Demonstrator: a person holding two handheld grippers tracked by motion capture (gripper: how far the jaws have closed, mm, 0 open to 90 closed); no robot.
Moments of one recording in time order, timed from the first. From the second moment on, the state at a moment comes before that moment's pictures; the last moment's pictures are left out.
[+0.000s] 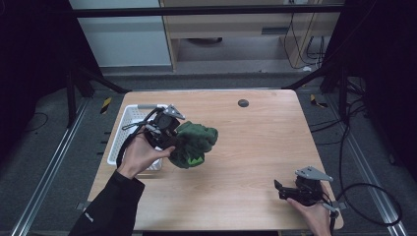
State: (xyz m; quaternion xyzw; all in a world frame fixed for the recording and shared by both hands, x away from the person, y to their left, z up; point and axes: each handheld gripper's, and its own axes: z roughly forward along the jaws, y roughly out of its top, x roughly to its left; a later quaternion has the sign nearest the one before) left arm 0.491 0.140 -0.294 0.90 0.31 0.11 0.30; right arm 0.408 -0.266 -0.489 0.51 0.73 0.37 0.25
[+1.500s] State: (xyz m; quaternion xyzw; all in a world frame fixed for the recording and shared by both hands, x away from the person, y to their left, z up) left arm 0.511 0.073 -0.361 0.92 0.27 0.06 0.27; right arm 0.409 -0.265 -0.489 0.51 0.73 0.37 0.25
